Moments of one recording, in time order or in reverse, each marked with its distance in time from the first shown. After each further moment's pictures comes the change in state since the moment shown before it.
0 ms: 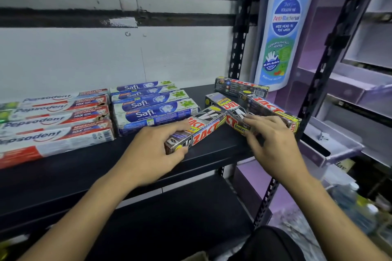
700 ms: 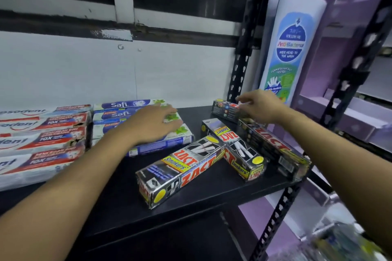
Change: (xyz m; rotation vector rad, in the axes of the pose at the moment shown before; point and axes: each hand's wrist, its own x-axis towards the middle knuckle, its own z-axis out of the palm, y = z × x) left_hand 0.148 -0.042 -0.004 0.259 -0.208 -0.140; right_hand 0.199 0.074 0.021 -0.134 -0.431 0.085
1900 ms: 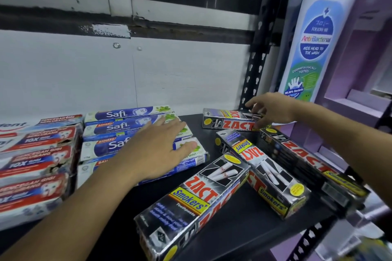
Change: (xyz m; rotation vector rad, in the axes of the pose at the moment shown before) left_hand 0.005 -0.009 0.020 0.051 -0.065 -0.001; right_hand 0.071 0.029 0.023 -0.101 -0.320 0.013
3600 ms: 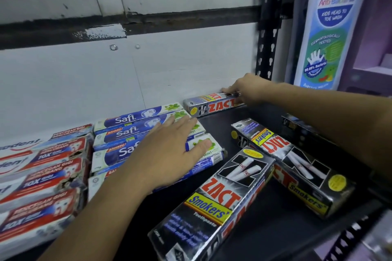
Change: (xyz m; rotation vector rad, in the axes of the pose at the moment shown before) left_hand 0.002 0.001 0.000 0.045 -0.012 -0.006; right_hand 0.070 -0.057 0.024 -0.289 0.107 -0.186
